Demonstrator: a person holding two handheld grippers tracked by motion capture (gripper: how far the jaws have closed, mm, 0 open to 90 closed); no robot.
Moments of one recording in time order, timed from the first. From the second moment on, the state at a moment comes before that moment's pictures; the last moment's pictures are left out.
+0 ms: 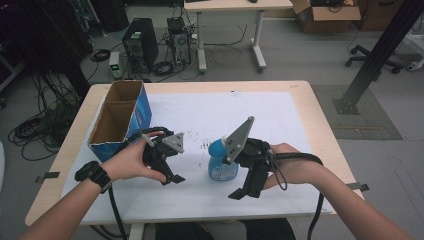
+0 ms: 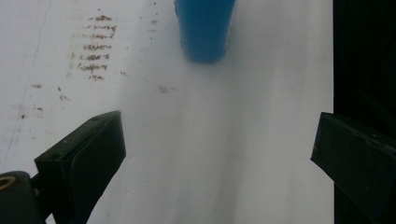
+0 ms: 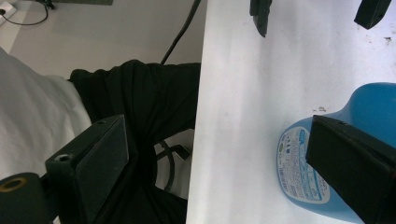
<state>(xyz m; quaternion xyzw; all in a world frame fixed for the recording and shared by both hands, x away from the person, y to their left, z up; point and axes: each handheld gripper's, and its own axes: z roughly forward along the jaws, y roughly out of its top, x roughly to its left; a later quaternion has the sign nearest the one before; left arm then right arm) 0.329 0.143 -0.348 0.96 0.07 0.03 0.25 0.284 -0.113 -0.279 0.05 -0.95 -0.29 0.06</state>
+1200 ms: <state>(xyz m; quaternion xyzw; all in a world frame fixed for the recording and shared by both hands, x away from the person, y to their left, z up) 0.326 0.139 -0.346 0.97 0.07 0.03 0.25 0.324 -0.180 -0.238 0.04 -0.91 -0.41 0.03</state>
